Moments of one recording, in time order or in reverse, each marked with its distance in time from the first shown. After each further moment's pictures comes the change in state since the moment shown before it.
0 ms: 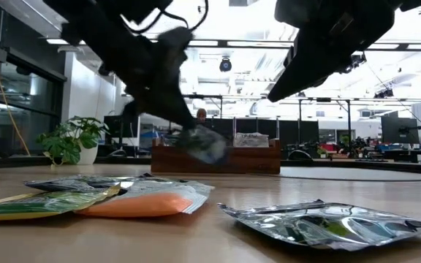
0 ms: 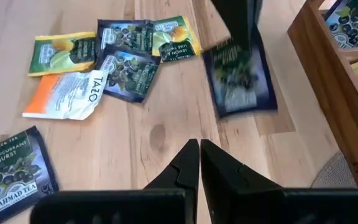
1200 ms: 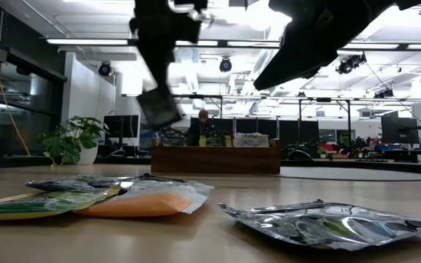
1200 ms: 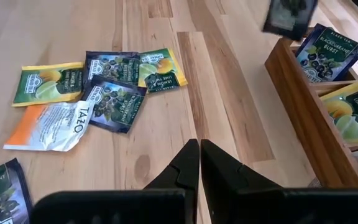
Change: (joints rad) left arm 0.276 0.091 0.712 -1.226 0.154 0.838; right arm -0.001 0.000 0.002 0.085 0.084 -0.053
